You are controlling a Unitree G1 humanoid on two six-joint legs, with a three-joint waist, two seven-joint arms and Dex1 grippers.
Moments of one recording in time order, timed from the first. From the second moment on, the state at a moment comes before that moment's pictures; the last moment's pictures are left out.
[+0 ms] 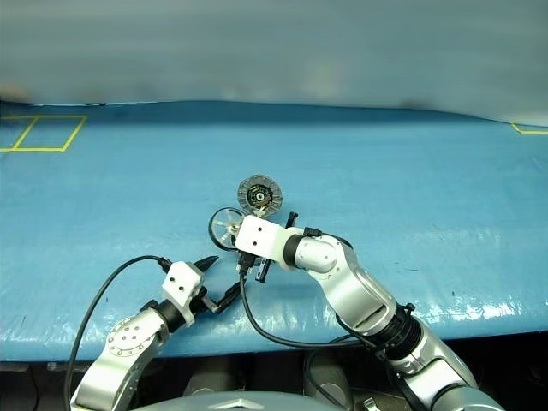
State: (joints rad) left arm 0.28 0.36 -0.15 -0.35 -0.11 0.20 -0.48; right arm -0.44 -0.40 0.60 -0.43 -0.15 0.72 0.61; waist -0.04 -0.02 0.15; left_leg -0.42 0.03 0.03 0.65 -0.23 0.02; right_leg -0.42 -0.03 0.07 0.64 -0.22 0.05
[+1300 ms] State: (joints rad) left arm 0.00 0.84 0.08 -0.32 -0.34 0.36 -0.85; right arm -0.24 -0.36 0.38 -0.56 0.11 0.72 0.63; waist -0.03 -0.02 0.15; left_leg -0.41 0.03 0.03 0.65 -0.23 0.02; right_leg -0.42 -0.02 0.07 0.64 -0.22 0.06
